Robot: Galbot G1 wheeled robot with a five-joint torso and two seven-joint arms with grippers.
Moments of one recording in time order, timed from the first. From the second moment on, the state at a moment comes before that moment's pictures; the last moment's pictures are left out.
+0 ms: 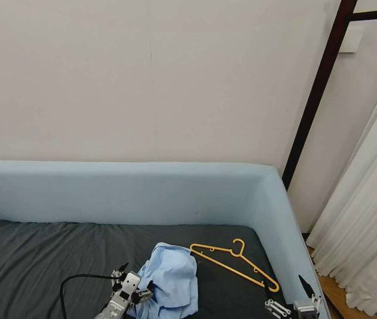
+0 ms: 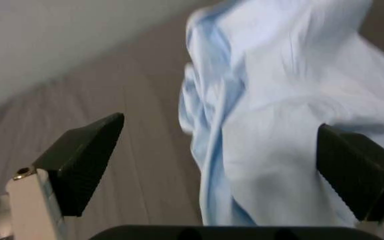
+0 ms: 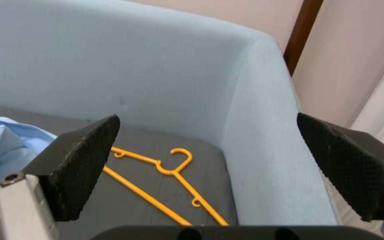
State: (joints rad) left arm 1.44 -0.84 -0.13 -2.05 -0.34 0.50 -0.34; right arm -1.77 1.24 0.50 2.04 0.06 0.17 0.16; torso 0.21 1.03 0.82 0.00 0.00
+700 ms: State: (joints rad) left arm 1.44 -0.82 -0.12 -2.28 -0.61 0.67 -0.51; right arm -1.78 1.25 0.50 2.04 0.06 0.19 0.16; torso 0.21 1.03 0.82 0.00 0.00
